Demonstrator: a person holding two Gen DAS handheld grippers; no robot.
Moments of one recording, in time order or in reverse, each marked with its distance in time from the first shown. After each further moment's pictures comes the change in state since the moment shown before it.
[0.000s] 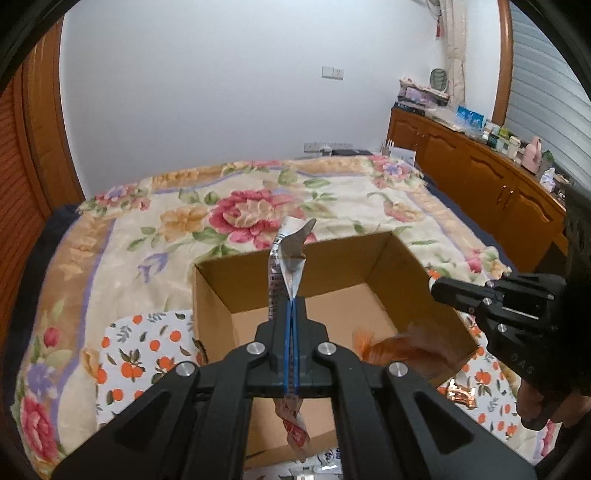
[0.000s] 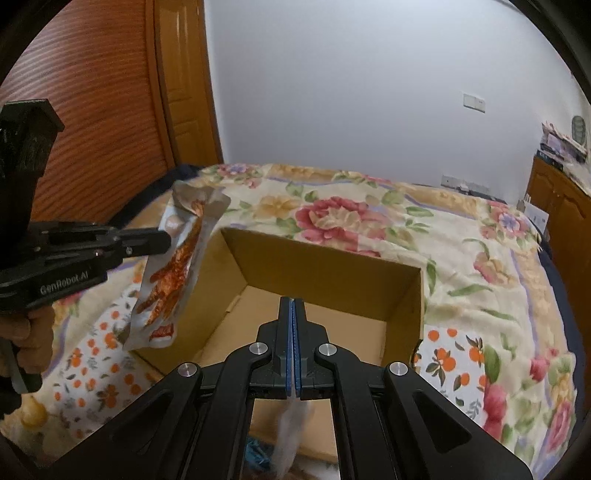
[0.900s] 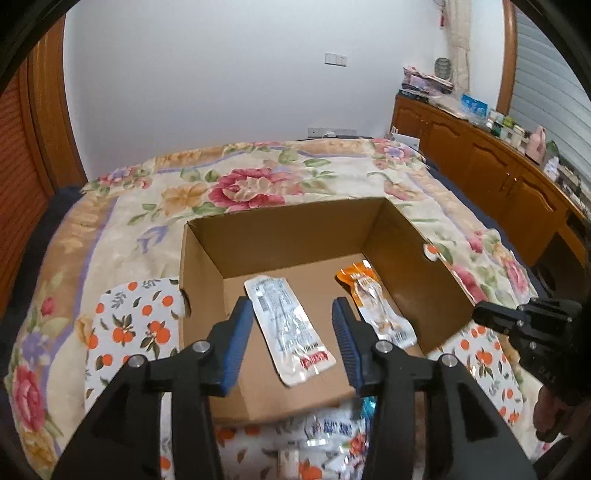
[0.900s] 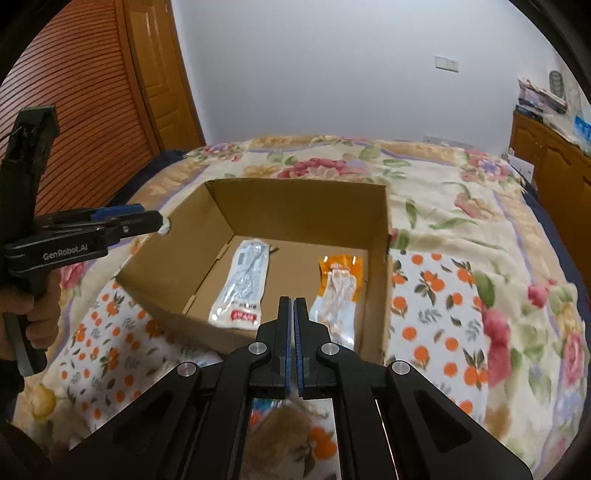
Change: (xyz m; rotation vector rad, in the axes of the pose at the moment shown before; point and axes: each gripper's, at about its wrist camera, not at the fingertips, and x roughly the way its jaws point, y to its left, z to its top) left arm -0.017 -0.025 -0.039 -0.003 0.038 0.024; right arm -0.048 -0.020 -0.075 0.130 0.068 -0.006
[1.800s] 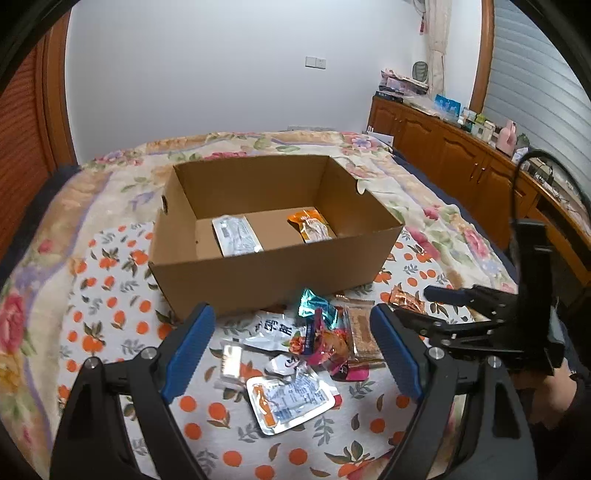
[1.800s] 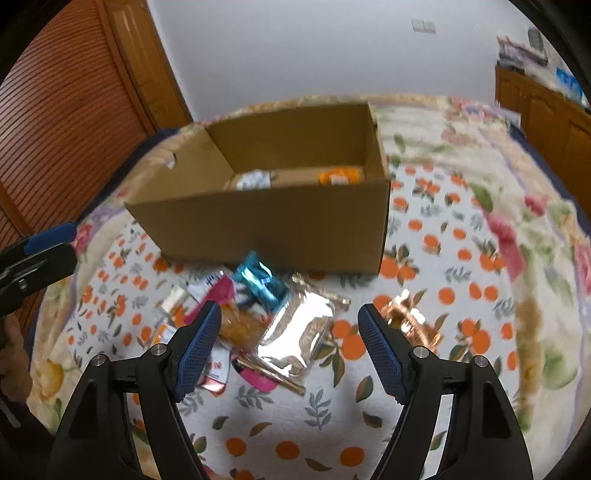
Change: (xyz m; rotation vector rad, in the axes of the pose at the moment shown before) left arm -0.067 -0.047 -0.111 -0.024 -0.025 -0.079; right arm -0.003 0.006 -0.100 0.121 0.104 0.009
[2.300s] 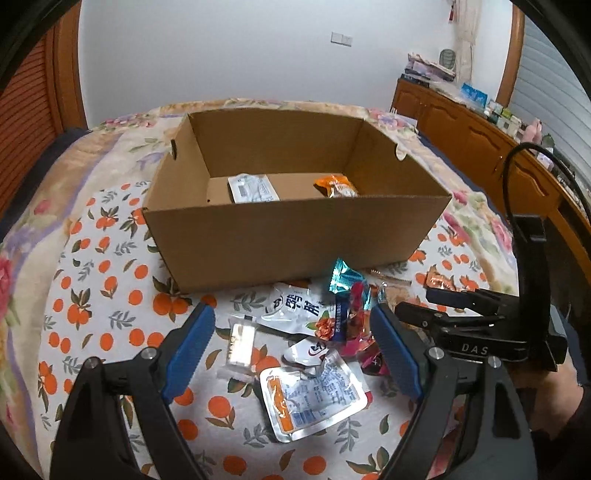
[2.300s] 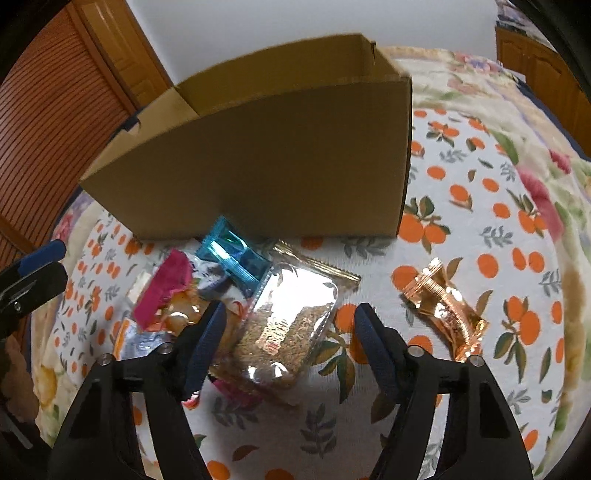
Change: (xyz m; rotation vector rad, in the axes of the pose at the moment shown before) left arm 0.053 0.020 -0.022 -0.062 0.092 0.050; right arm 0.065 -0.019 -0.007 0.058 0.123 0.013
